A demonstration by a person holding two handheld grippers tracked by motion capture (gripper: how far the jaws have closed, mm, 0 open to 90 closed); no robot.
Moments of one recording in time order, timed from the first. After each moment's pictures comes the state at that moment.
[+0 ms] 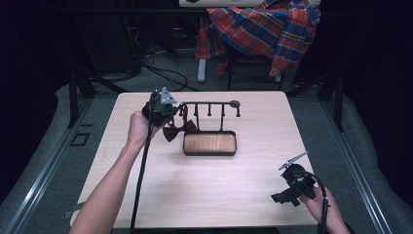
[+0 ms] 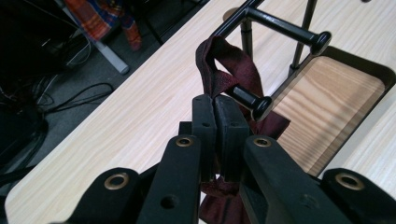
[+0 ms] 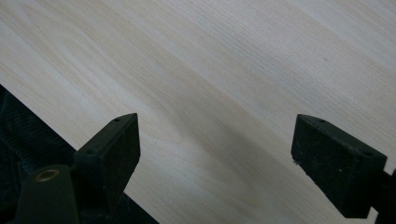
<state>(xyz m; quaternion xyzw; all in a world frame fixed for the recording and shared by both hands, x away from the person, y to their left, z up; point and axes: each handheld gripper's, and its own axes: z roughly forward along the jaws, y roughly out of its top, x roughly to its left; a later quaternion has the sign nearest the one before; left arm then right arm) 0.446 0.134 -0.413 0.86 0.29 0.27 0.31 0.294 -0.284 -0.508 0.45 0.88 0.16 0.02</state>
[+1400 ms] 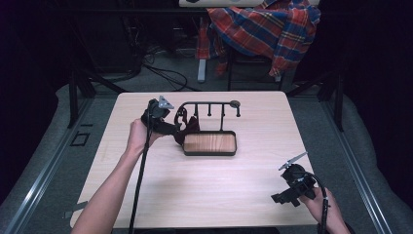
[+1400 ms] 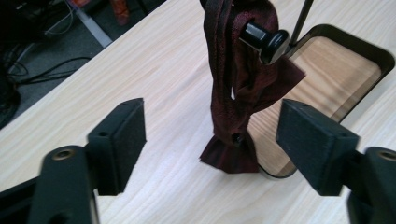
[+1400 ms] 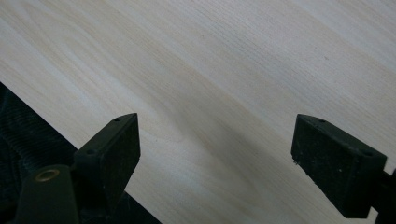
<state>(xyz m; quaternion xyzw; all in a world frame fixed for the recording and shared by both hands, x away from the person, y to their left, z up) 0.446 0.145 -0.438 0.86 0.34 0.22 0.31 0.293 -0.283 -0.508 0.45 0.88 0.16 0.02</state>
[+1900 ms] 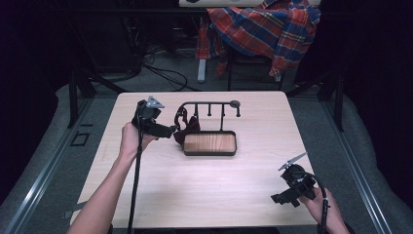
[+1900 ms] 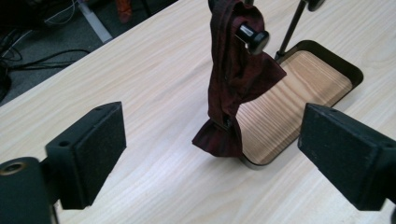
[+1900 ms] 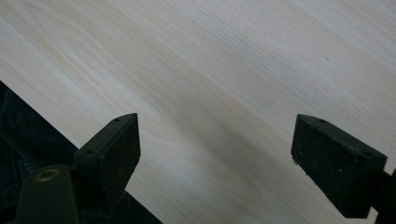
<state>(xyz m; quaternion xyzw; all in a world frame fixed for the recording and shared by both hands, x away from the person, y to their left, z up) 0.420 0.162 -0.421 0.84 0.37 0.21 0.34 0.292 -0.282 -0.508 0.45 0.88 0.16 0.02</state>
